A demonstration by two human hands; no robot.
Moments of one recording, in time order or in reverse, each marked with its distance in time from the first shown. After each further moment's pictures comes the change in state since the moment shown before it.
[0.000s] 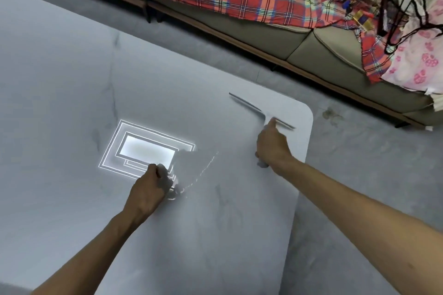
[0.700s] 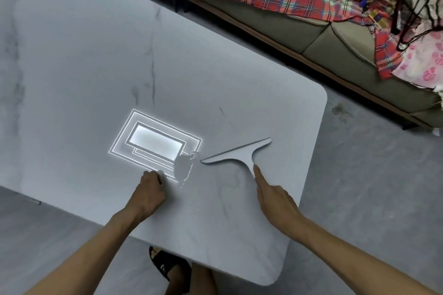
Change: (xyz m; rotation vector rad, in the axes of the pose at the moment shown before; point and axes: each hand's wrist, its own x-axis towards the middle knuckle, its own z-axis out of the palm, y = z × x) left_hand -0.090 -0.131 0.016 0.108 -0.046 -0.006; right_hand -0.136 0.136 0.127 -0.356 -0.085 -0.468
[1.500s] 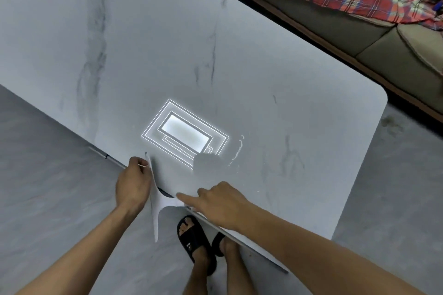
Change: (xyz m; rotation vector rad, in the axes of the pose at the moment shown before) left_hand -0.061 -0.132 -0.034 -0.279 0.512 -0.272; right_hand -0.011 -0.173 0.118 -0.675 -0.035 -1.030
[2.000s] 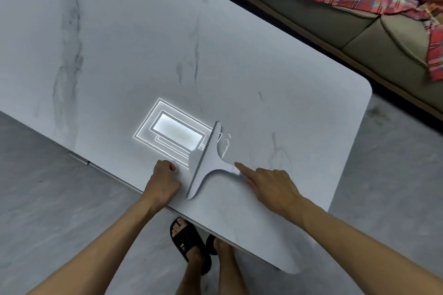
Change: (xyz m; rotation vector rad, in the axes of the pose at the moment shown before) left_hand -0.018 0.049 0.049 0.091 -0.461 0.083; right_hand -0.093 0.085 0.018 0.210 0.092 0.584
